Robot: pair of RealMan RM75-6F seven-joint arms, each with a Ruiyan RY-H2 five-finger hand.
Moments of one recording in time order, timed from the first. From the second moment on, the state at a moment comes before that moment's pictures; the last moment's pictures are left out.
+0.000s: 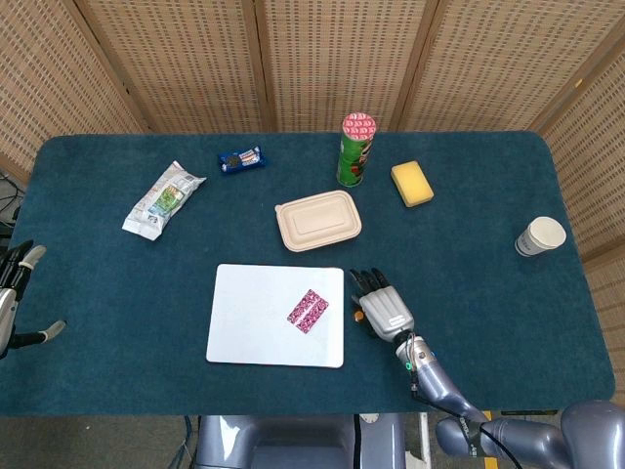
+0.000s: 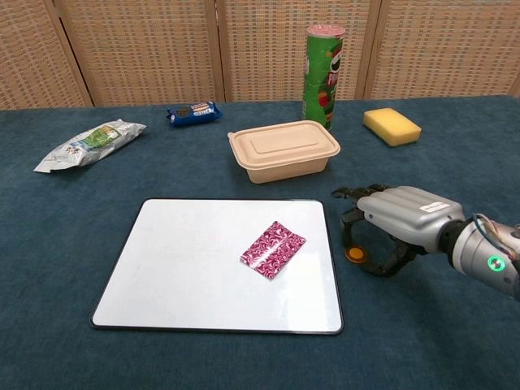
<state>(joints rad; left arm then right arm) -0.16 -0.92 -0.08 -1.82 1.38 1.37 0.02 0.66 -1.71 0.06 -1.36 -1.16 0.99 -0.45</state>
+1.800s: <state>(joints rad) -0.15 -0.90 -0.07 -1.82 1.40 1.37 -0.03 0.80 -1.87 0.19 -1.44 -0.94 1.01 -0.74</state>
